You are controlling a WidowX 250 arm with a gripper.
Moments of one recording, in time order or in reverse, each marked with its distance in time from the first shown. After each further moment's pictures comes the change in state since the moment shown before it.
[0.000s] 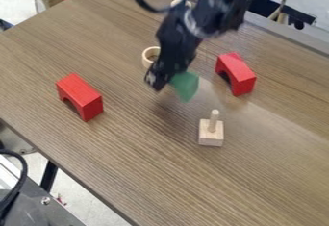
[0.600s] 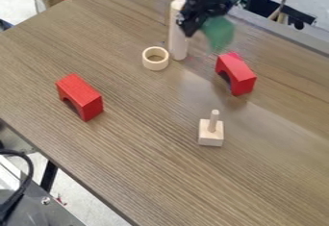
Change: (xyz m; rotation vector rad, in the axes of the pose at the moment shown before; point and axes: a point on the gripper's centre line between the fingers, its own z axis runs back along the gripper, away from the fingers) arm -0.004 -0.047 0.054 -0.184 -0.113 -0.219
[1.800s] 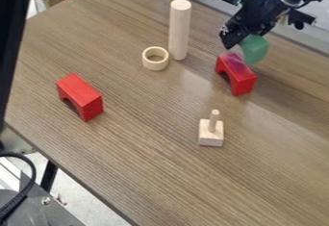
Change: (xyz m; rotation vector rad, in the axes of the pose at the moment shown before) arm -0.030 -0.058 -0.037 0.054 0.022 -0.146
